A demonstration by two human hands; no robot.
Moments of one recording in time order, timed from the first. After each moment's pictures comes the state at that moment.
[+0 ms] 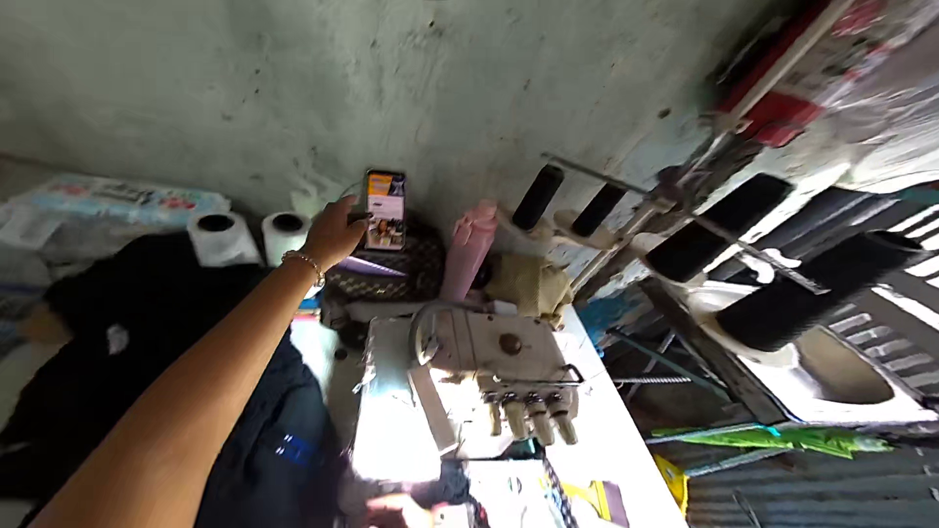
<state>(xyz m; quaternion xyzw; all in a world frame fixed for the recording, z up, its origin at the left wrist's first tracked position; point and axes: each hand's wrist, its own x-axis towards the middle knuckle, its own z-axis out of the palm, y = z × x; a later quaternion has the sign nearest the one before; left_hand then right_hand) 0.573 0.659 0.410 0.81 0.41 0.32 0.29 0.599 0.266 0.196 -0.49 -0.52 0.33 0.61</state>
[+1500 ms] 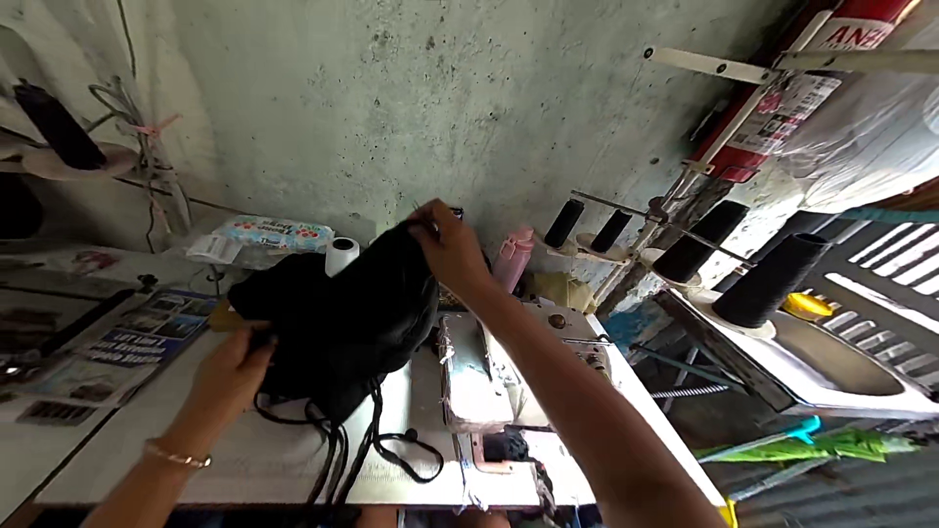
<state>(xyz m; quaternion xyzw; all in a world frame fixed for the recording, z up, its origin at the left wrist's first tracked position) 0.272 0.486 0.381 0.72 0.49 0.41 0.26 0.563 0.454 0.528 -0.58 -0.70 0.02 0.42</state>
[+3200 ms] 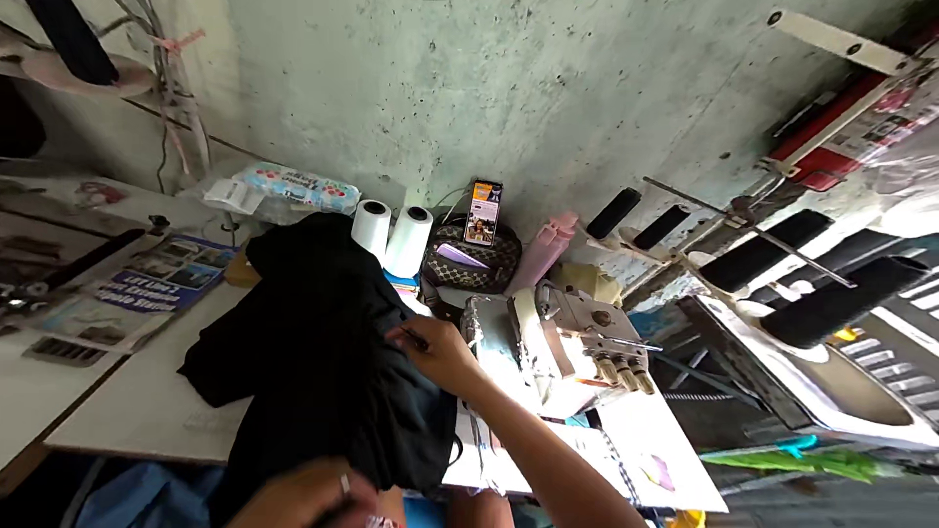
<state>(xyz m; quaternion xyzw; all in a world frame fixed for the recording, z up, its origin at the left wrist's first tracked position) 0.245 0.356 0.339 0.86 0.19 0.26 0.38 0.522 0.427 0.377 -0.54 -0.76 0.21 0.30</state>
